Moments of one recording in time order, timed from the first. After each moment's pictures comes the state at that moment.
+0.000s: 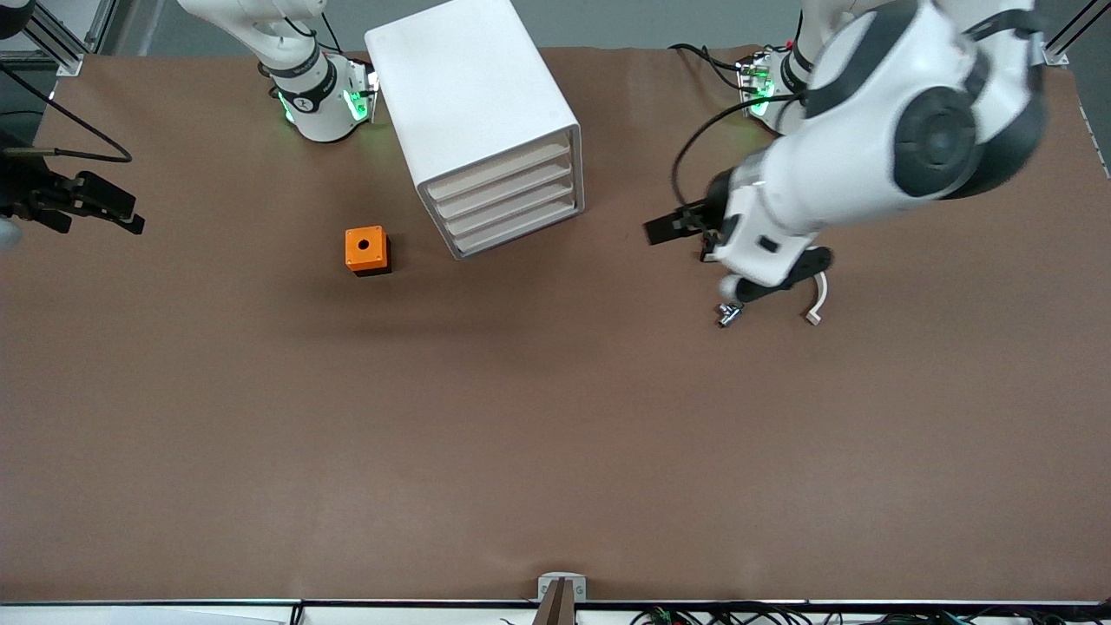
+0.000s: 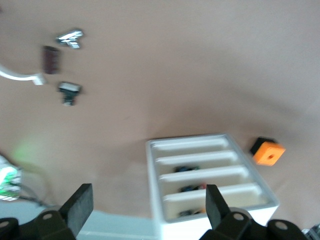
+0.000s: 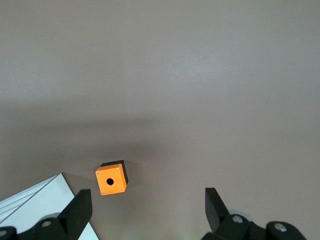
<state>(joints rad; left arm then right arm) -0.37 0.35 -0.01 -1.20 -0.42 1.32 -0.79 -0.02 -0.05 -0.03 -1.64 0.03 1.56 -0.01</state>
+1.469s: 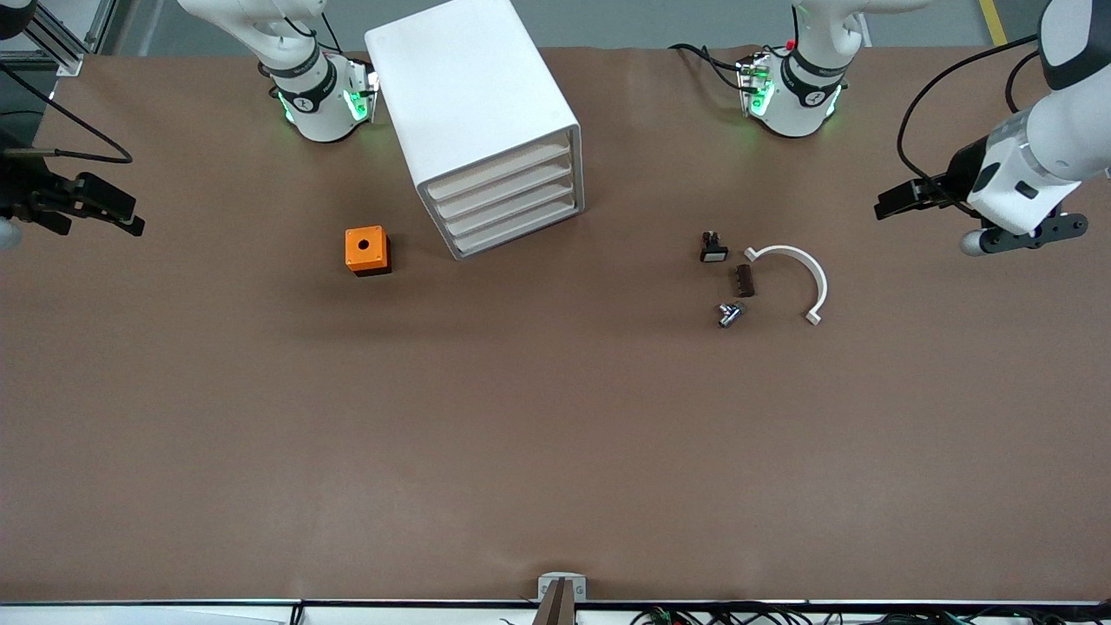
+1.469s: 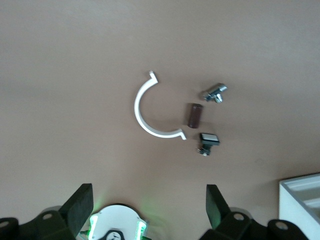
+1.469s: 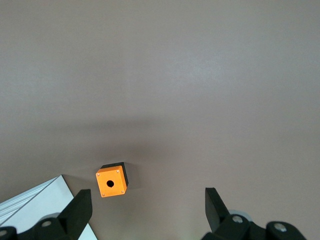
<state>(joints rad) -0.03 -0.10 -0.01 -1.87 -0.07 1.56 -0.22 -0.02 -0.05 -0.03 -1.65 0.03 1.57 -0.01</state>
